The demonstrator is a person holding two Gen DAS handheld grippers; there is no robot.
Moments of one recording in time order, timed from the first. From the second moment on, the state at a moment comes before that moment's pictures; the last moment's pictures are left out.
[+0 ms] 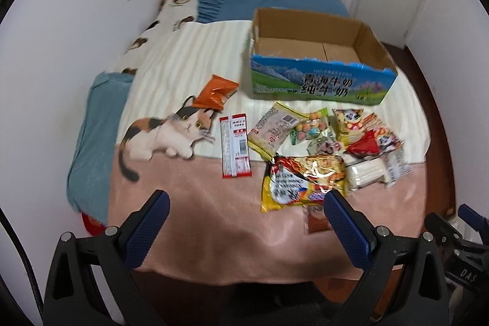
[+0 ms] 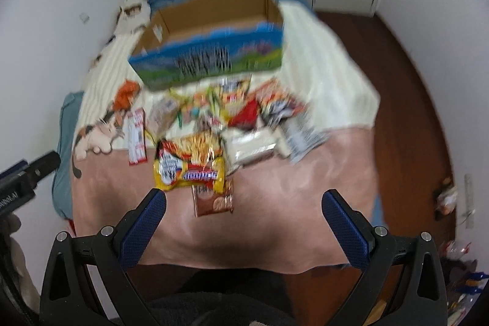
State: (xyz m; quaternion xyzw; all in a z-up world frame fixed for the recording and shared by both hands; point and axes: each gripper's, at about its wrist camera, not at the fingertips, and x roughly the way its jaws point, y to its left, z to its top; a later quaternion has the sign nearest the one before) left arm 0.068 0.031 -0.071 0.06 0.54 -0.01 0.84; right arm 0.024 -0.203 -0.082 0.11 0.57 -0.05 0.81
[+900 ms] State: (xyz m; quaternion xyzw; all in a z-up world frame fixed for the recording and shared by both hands) left arm 0.134 -0.131 -0.292 0.50 0.50 -0.35 0.61; right arm 0.038 -0.252 -0.292 0.22 0.66 -0.12 0.71
